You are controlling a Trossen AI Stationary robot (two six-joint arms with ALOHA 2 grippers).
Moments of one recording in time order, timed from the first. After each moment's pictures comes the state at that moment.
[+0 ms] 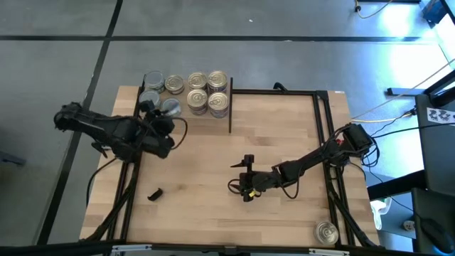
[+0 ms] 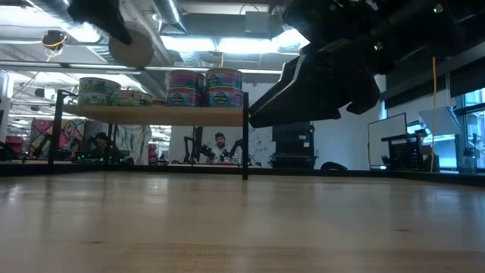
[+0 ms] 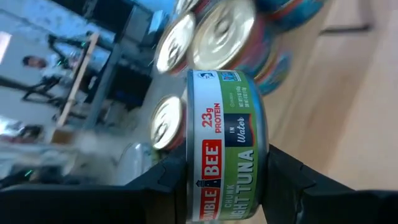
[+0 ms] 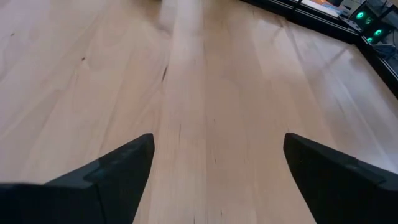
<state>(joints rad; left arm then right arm) -0.28 1.13 1.17 -1.41 -1.03 -0.43 0.39 1.80 0.89 0.36 0.49 -0.06</state>
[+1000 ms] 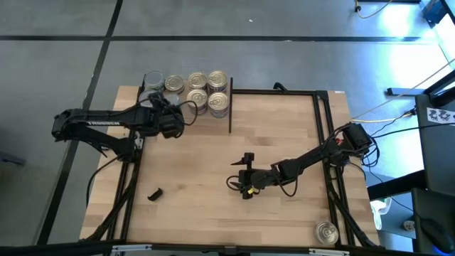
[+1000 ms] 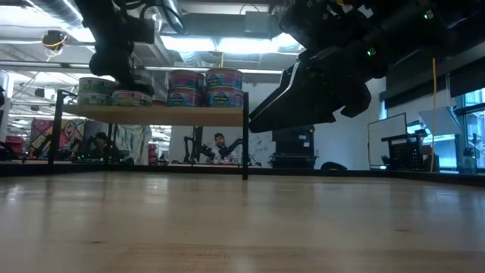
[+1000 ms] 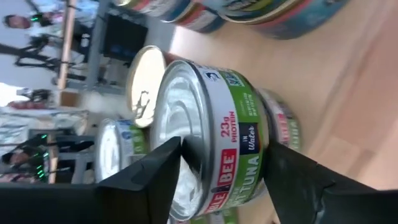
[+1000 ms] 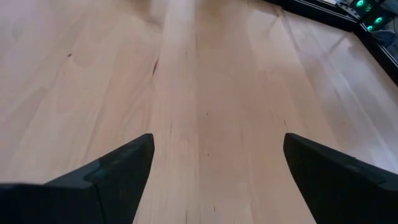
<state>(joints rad) 0.13 1.14 0.96 -1.08 -0.90 -0.01 0.37 1.80 0.89 0.34 0.47 -0.03</state>
